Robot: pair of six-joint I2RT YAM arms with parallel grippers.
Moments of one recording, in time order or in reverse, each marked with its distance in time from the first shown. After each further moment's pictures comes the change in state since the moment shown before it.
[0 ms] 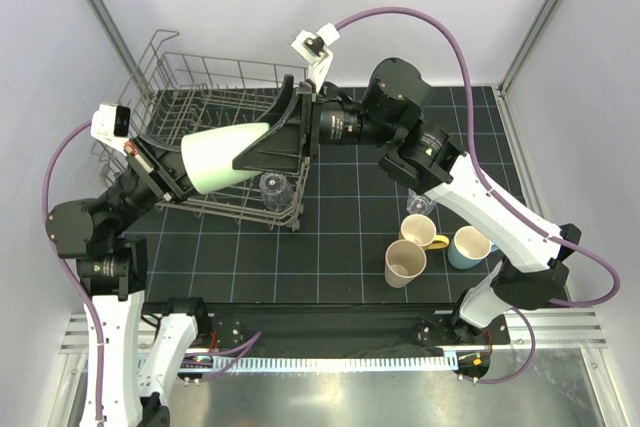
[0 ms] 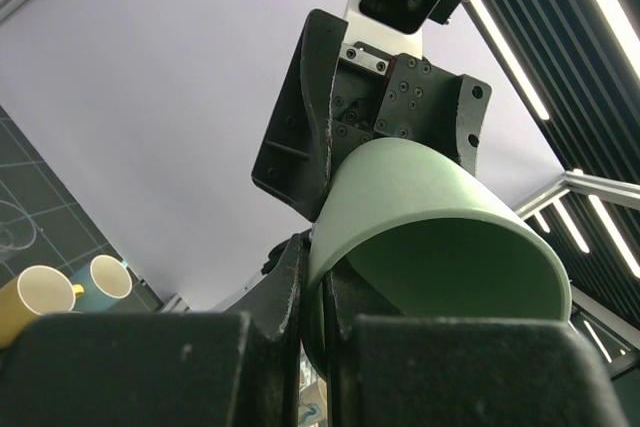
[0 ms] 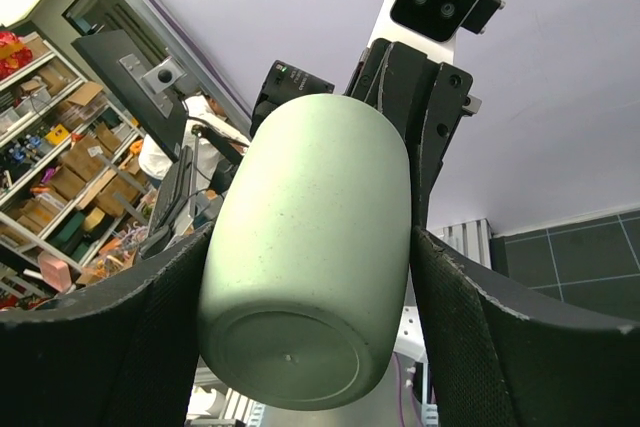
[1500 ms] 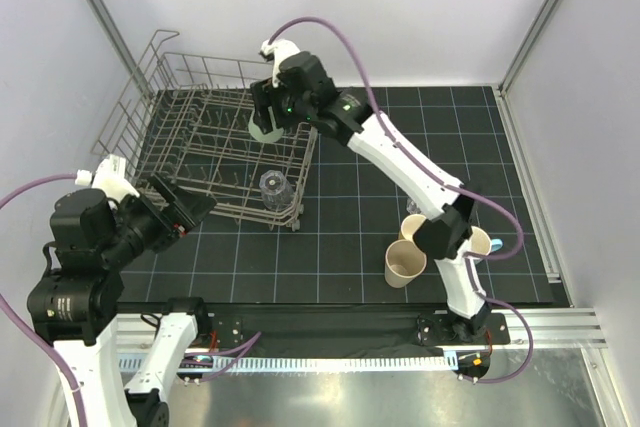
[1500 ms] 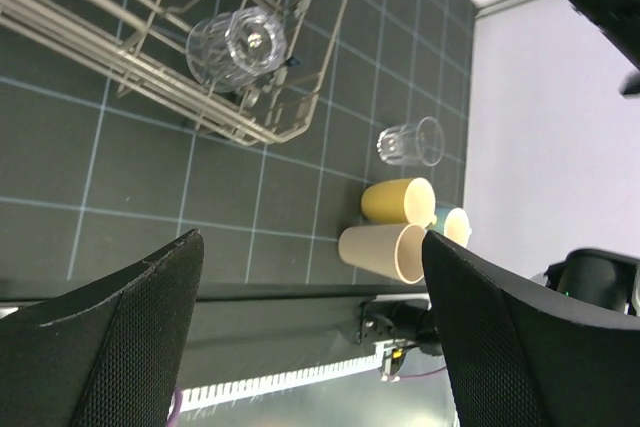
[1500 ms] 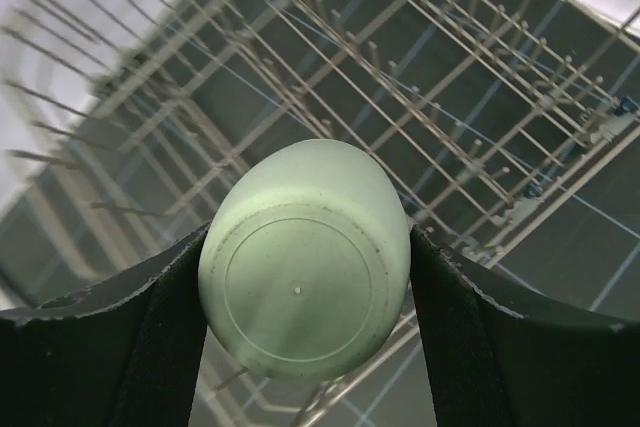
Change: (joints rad) left arm 0.000 0.027 0.406 -1.496 -0.570 0.883; right arm -0.143 0.504 0.426 -0.635 0.759 -0.502
